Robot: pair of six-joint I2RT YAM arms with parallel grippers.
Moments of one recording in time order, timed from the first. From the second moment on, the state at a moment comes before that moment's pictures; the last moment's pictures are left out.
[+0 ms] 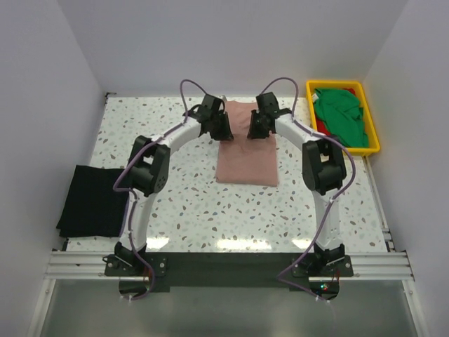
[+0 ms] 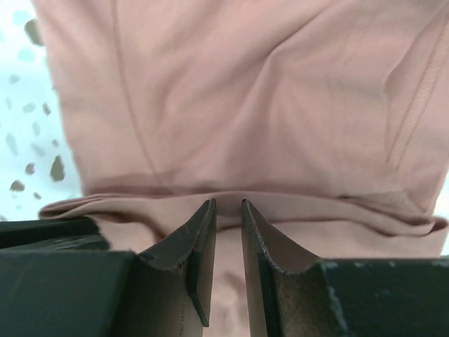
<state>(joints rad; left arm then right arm) -0.47 2.26 1.84 -0.43 0.21 -0.57 0.35 2.20 1.76 -0.47 -0.03 0.47</state>
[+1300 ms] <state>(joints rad) -0.37 2.26 1.82 -0.40 0.23 -0.40 0.25 2.08 1.56 -0.42 0.09 0.29</state>
